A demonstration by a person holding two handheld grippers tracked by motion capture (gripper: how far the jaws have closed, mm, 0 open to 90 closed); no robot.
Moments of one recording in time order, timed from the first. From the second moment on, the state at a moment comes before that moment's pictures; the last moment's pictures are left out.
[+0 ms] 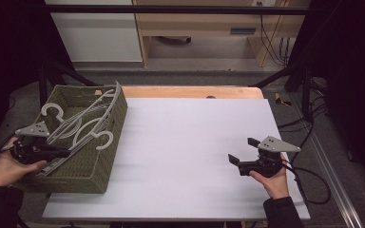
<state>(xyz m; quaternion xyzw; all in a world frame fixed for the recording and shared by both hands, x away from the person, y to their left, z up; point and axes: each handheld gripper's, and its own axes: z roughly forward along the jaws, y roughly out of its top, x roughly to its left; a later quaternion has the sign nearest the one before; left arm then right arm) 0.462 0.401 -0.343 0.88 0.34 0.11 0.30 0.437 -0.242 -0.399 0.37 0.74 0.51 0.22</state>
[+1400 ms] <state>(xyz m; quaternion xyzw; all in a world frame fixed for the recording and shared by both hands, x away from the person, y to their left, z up) 0.483 0.364 -0.376 0.89 0.37 0.19 0.20 0.437 -0.240 -0.400 0.37 0.75 0.50 0.22</state>
